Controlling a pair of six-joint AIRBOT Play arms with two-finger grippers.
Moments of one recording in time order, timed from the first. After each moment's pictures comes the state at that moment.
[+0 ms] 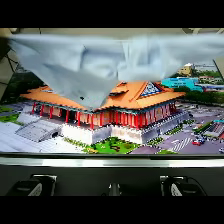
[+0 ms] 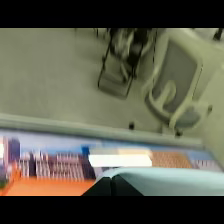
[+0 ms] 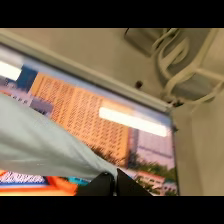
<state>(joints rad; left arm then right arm) -0.04 -0.74 1.40 1.11 -0.76 -1.57 -0.10 -0.79 1.64 -1.59 1.09 1.15</state>
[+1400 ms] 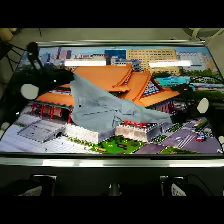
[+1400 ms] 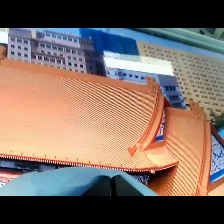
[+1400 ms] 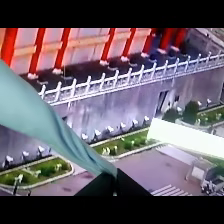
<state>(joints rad) -0.24 -1.27 1.18 1.17 -0.44 -1.62 -0.10 -1.11 0.94 -1.61 1.08 1.17</state>
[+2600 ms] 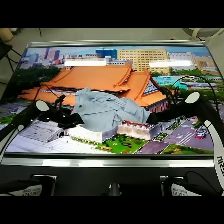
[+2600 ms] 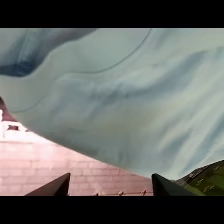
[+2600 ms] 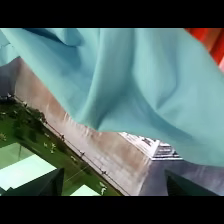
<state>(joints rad) -0.14 -1.40 0.89 0.96 -1.02 -1.54 -0.10 -1.38 1.00 -1.00 1.22 0.95</state>
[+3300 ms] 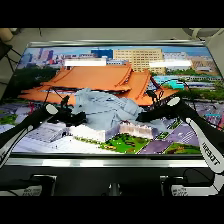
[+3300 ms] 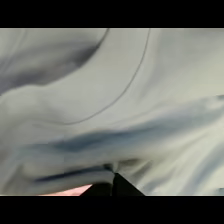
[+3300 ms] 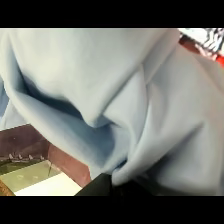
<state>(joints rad) -0.20 -1.46 0.87 0.88 -0.79 -1.55 0.03 -1.56 0.99 -0.77 1.01 0.86</state>
